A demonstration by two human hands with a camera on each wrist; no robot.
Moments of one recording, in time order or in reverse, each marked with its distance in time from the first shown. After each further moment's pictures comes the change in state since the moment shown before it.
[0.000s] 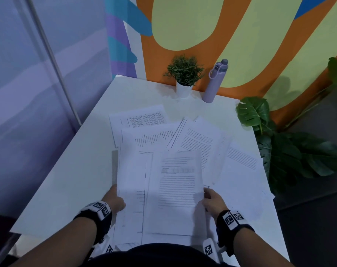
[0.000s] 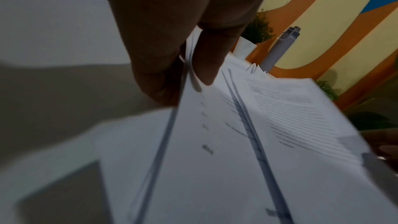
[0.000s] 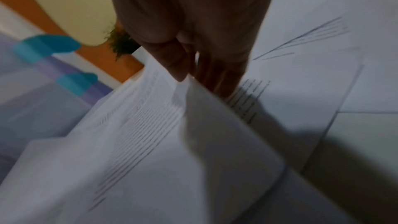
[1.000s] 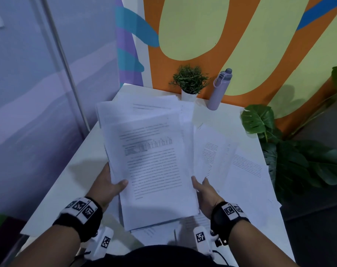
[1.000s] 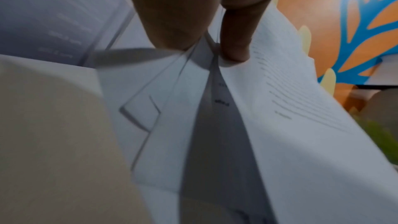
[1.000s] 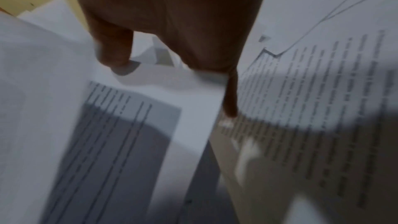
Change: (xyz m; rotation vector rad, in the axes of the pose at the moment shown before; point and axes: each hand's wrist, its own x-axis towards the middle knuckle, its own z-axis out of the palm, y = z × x) left_hand -0.050 0.025 -0.061 -0.618 0.035 0.556; right_hand -0.016 -0.066 0.023 0.653 -0.380 0.055
